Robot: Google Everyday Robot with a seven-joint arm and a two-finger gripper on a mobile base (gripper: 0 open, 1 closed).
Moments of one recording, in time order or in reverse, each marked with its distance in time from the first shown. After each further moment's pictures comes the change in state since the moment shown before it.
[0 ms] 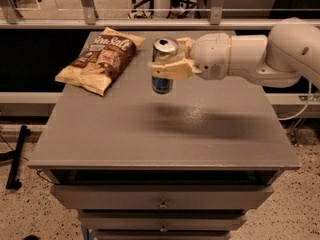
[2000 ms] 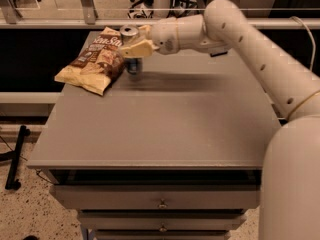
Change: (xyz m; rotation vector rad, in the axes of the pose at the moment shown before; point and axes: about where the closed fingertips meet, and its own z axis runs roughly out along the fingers) arm 0.036 -0.111 0.123 -0.117 0.041 0.017
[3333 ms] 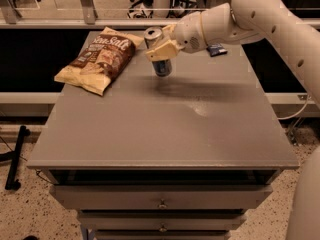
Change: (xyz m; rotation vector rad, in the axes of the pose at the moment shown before) arm 0.017 0.013 -0.076 0.088 0.241 -0.015
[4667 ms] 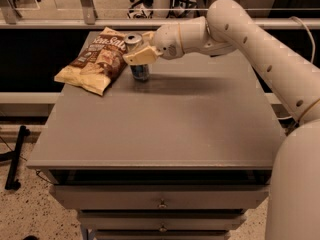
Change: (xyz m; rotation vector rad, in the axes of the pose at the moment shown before) arm -0.012 0.004 0.064 -0.074 -0.133 0.018
